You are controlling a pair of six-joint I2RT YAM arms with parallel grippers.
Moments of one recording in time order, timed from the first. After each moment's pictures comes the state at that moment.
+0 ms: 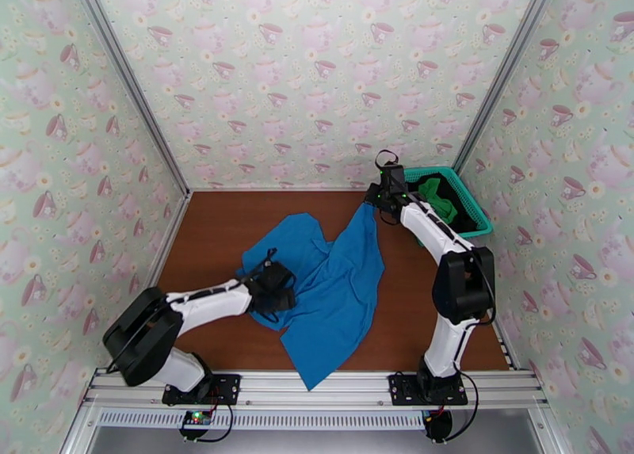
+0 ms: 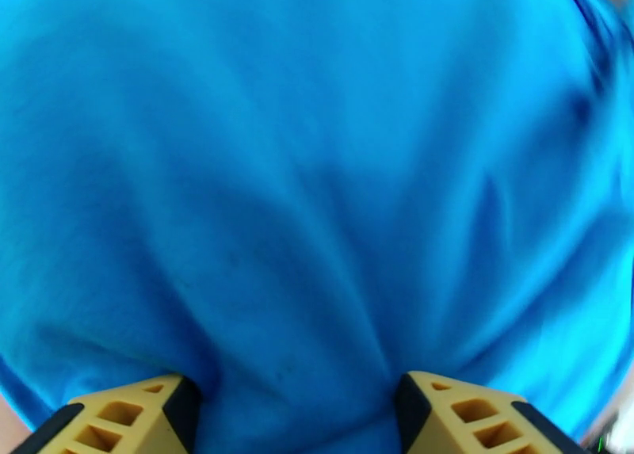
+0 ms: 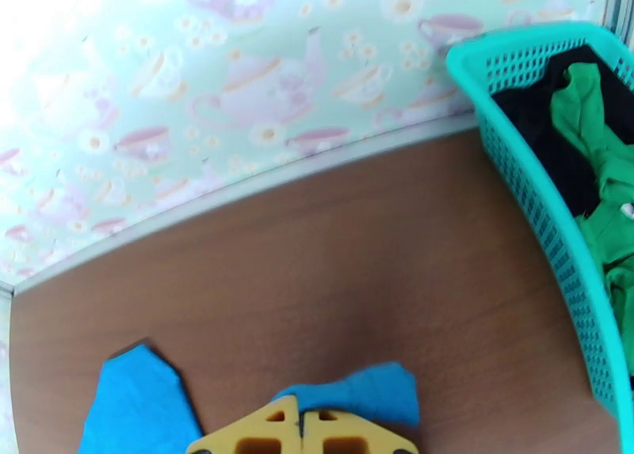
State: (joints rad) left arm -0.79 1.46 0.74 -0.53 -0.08 -0.91; right arm 0.22 1.85 1.55 -0.37 0.05 0.44
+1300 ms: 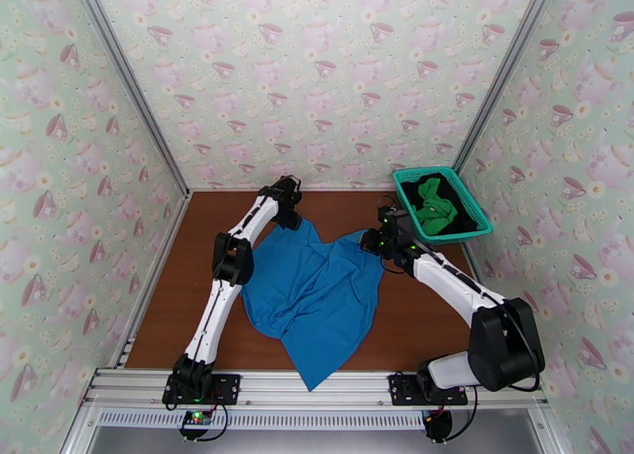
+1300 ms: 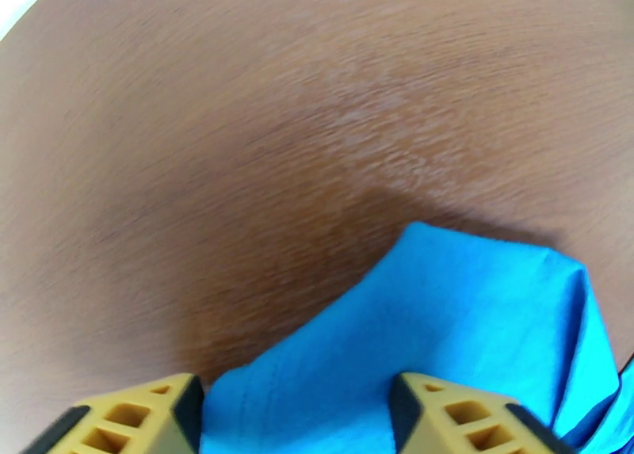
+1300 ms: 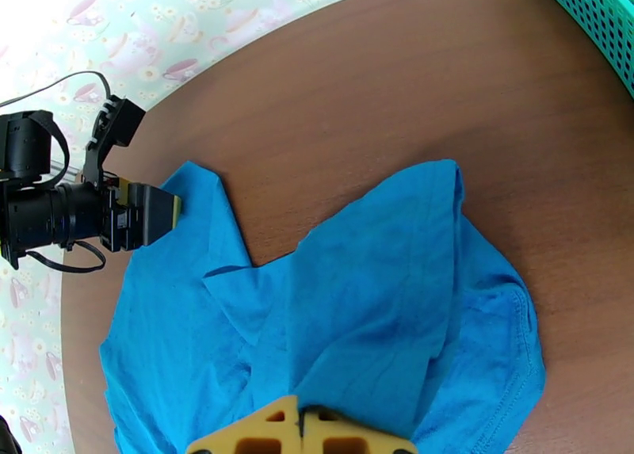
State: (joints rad) left arm -0.36 2.72 2.60 -1.07 -0.01 0.10; right arm 0.31 1.44 0.97 -0.25 -0.17 0.58
